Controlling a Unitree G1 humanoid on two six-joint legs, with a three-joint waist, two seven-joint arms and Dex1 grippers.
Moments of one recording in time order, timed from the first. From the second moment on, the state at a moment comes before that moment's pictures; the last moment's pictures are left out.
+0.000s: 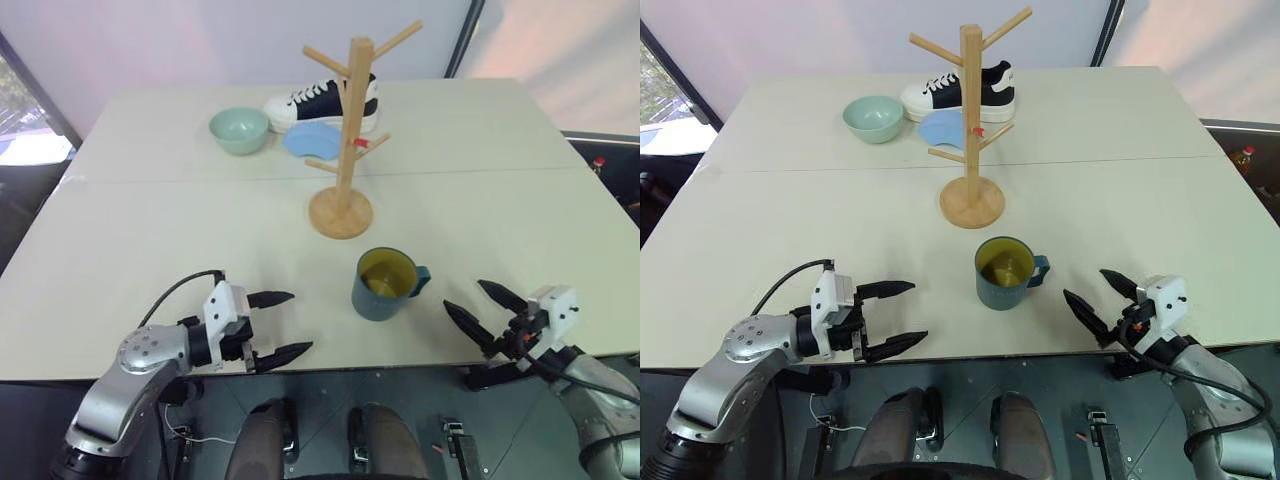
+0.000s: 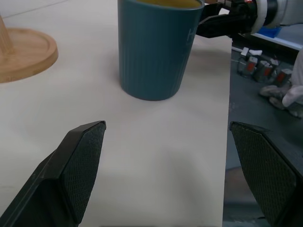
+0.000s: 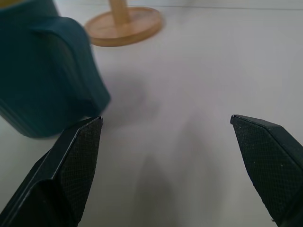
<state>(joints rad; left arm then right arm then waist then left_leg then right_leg) 0.03 0.60 -0.08 -0.43 -0.46 0.29 -0.95 0.25 -0.51 -0.32 -0.29 0.52 0.21 0.72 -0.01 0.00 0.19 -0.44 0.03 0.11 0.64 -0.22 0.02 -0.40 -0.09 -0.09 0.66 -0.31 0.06</state>
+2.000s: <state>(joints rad) -0.01 0.58 -0.05 -0.41 -0.45 0.25 -0.89 -0.11 -0.57 -0.08 -0.22 0.25 0.05 0.75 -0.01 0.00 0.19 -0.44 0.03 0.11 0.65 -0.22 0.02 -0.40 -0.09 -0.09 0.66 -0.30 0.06</state>
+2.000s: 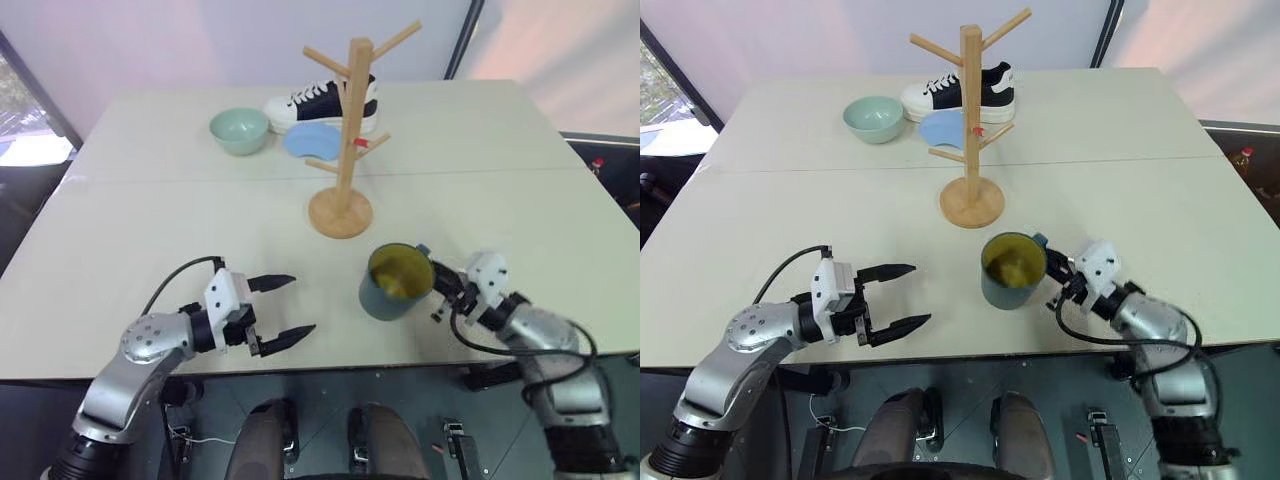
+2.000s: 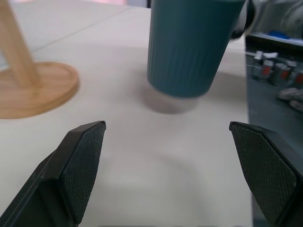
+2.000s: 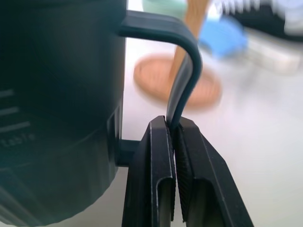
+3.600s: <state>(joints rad) -0.15 0.56 0.06 -0.40 -0.49 0.28 -0.78 -0.90 -0.63 0.21 0.03 -0.08 0.37 0.77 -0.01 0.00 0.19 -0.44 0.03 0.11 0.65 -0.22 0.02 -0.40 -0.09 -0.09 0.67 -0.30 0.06</state>
